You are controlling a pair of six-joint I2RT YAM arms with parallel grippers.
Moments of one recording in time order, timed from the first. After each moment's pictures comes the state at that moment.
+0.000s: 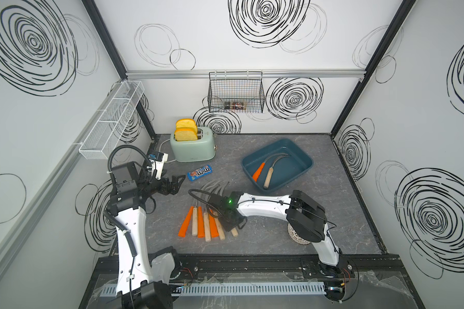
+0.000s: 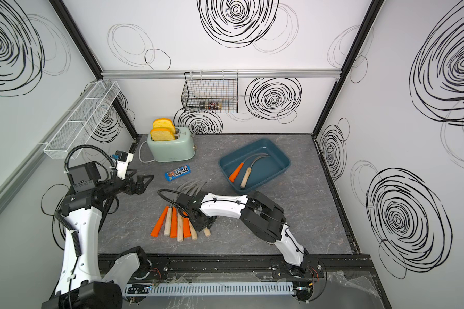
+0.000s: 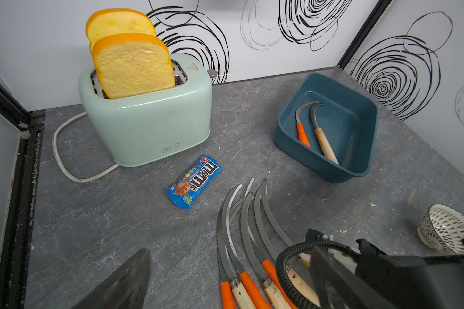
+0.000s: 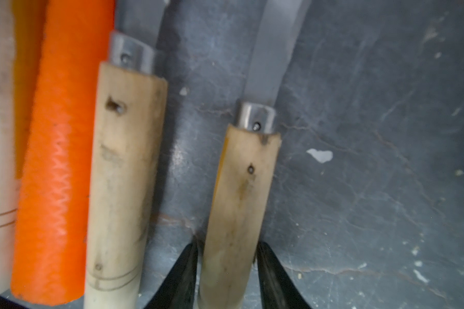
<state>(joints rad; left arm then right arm) 0.44 0.96 1.02 -0.79 0.78 0.40 1.20 2.11 1.55 -0.87 0.06 0.56</state>
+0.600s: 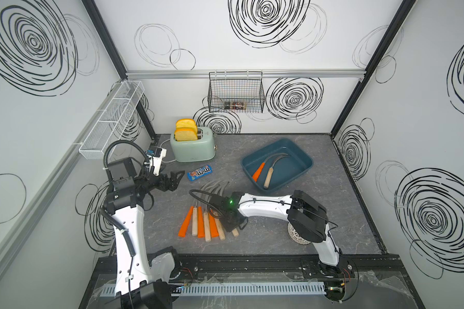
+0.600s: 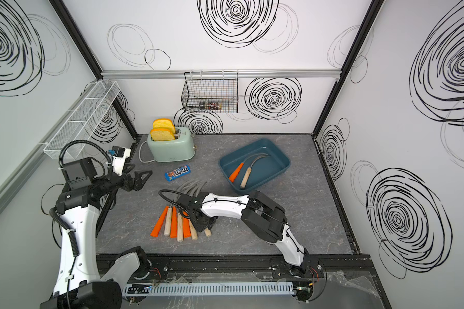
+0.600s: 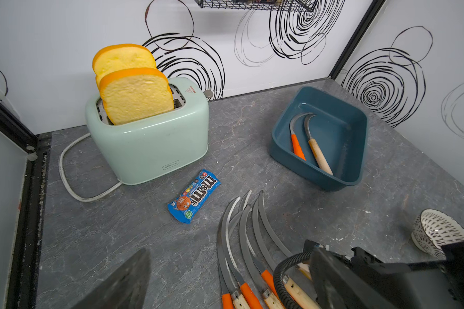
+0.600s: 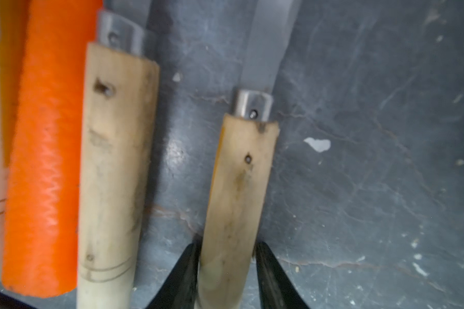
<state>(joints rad) 0.44 0.99 1.09 -0.81 0.81 0.40 1.20 2.09 1.52 -0.87 0.05 0.56</state>
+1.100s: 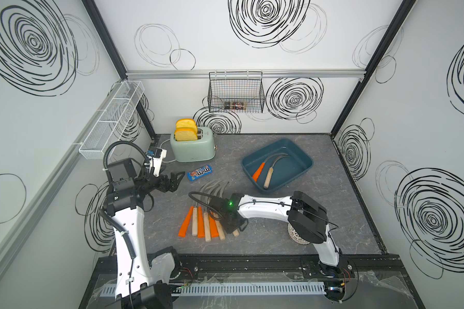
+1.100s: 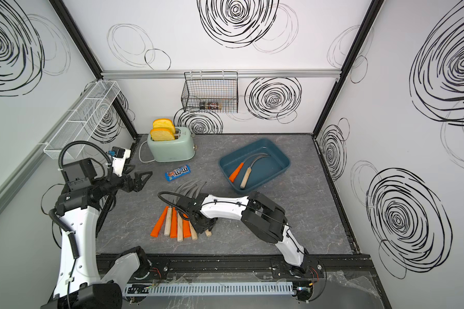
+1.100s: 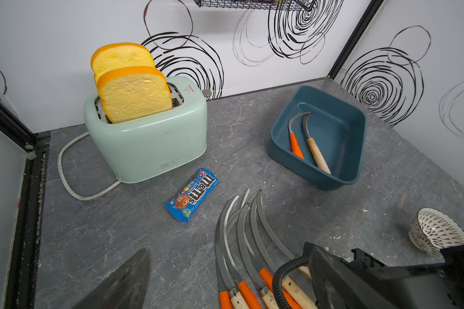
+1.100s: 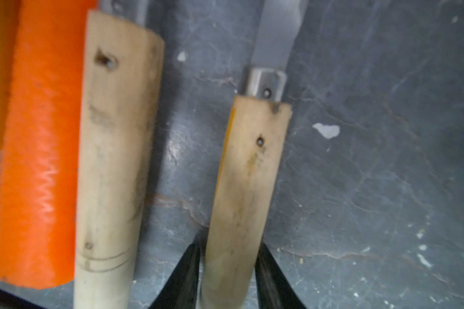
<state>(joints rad) 0.44 0.97 1.09 -0.82 0.81 0.40 1.21 2.09 1.52 -0.88 0.06 0.56</state>
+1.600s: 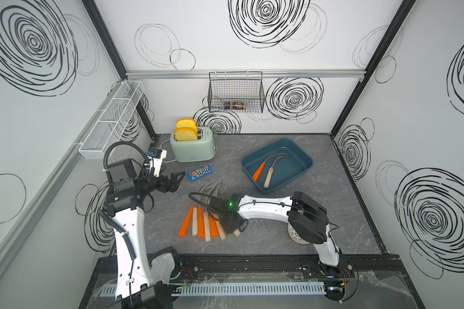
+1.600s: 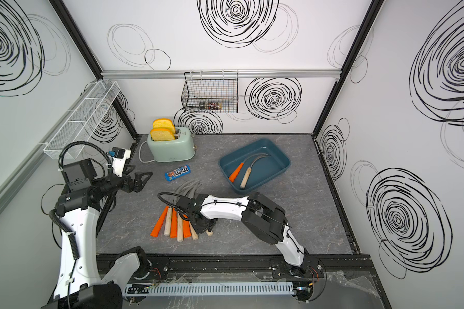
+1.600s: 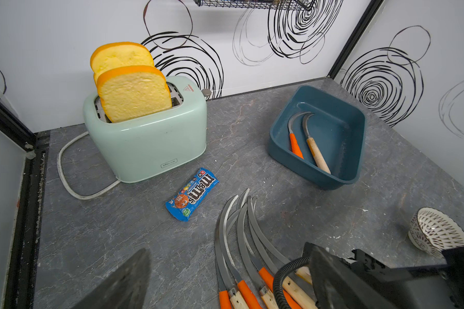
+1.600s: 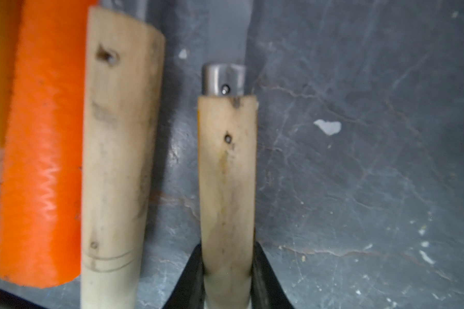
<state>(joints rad) 0.44 0.96 1.08 -0.82 0.81 0.40 1.21 2.09 1.51 -0.87 0.06 0.58</state>
